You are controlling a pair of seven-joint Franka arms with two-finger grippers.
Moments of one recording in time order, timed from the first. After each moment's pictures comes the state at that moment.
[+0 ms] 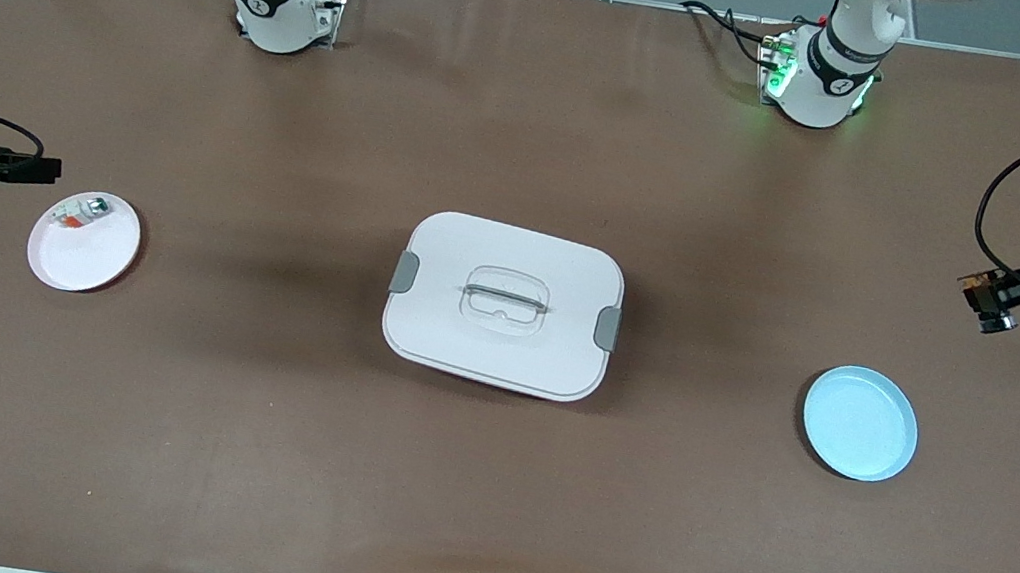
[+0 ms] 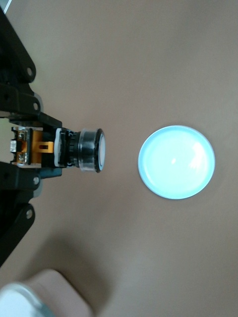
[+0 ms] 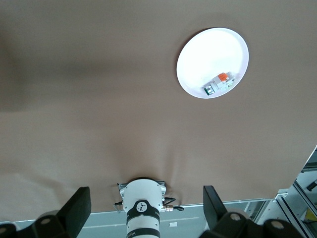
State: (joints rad) left arm 0.01 0.11 -0.01 -1.56 -0.02 1.54 -0.61; right arm 0.02 0.56 -0.10 -0.90 -0.04 0.97 -0.06
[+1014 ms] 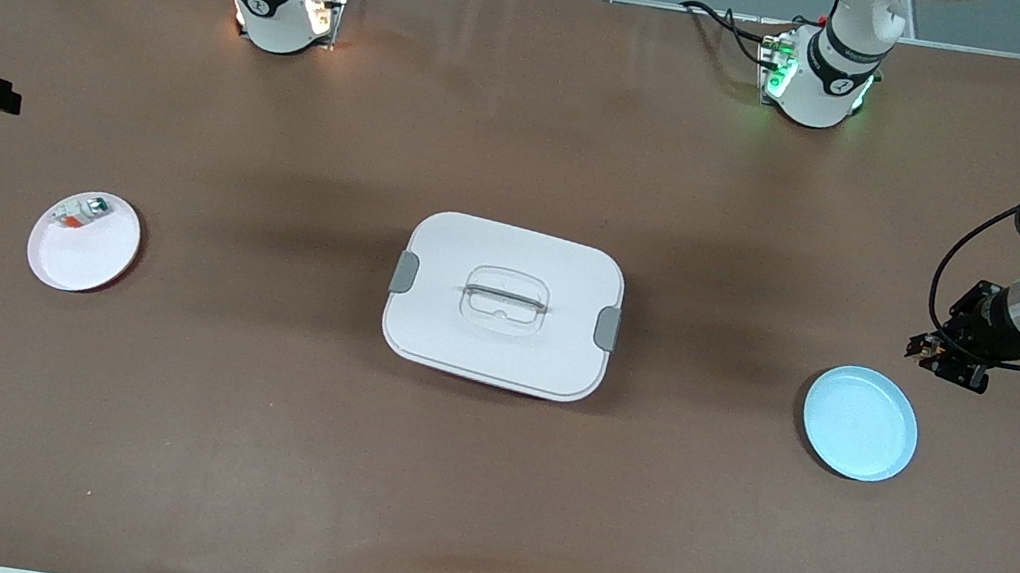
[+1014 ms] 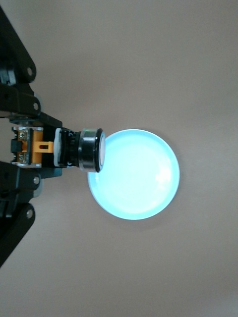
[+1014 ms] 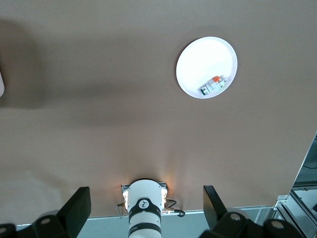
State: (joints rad) left arm 0.03 0.13 -0.01 -1.90 0.02 2.03 -1.30; right arm 0.03 0.41 -0.09 -0.90 -0.03 0.94 -0.06
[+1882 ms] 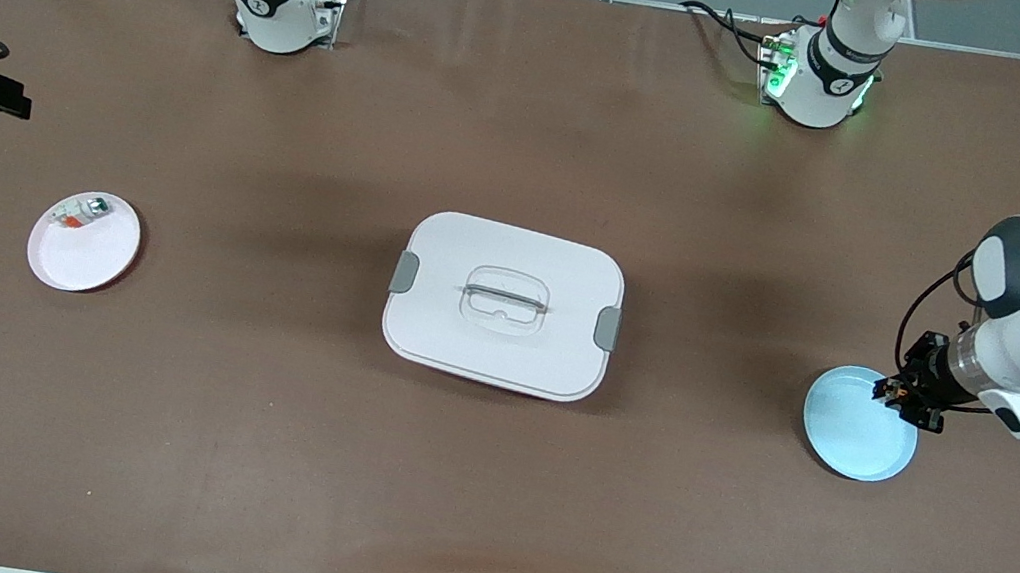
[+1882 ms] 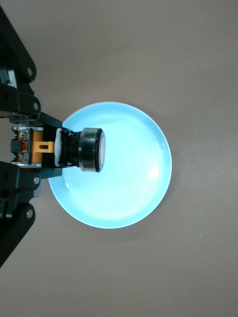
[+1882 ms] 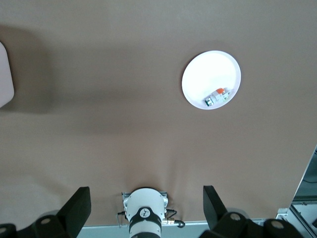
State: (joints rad) left arm 0.06 0.33 -0.01 -1.94 0.02 2.30 -1.40; right arm 0.05 0.39 -0.08 -0.91 -0.03 1.00 -0.06
